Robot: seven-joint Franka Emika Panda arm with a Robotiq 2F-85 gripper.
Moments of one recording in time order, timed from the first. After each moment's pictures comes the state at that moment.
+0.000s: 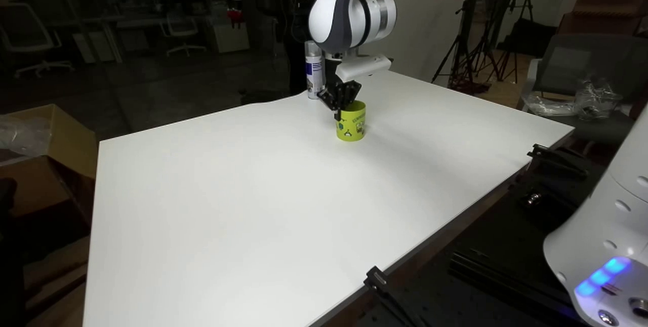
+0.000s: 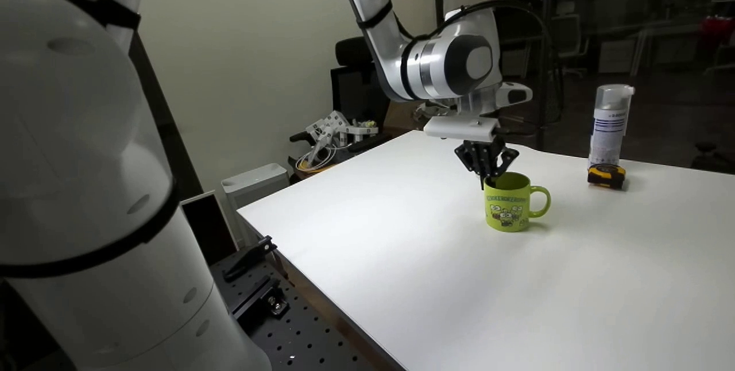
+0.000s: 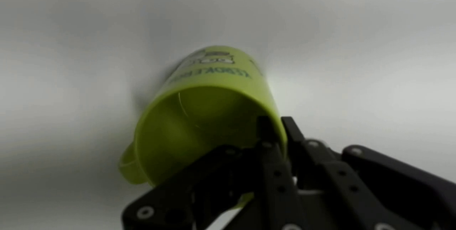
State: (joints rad) arm 0.07 0.49 -0.09 -2.17 -0.03 2.77 0.06
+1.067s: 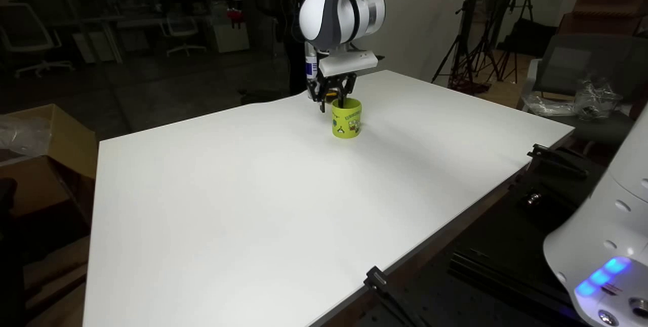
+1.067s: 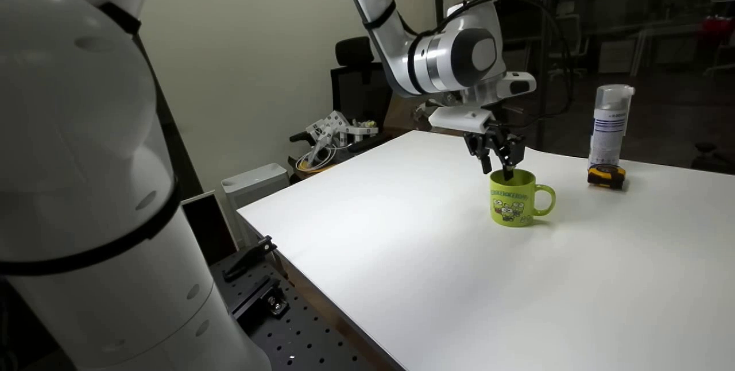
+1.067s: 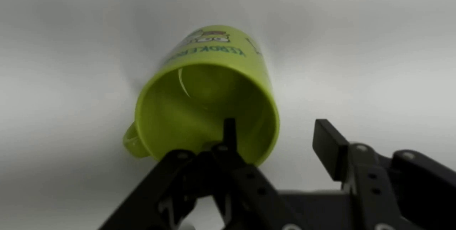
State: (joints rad) arm 0.13 0.53 -0.16 -2.08 -0.02 2.77 0.27
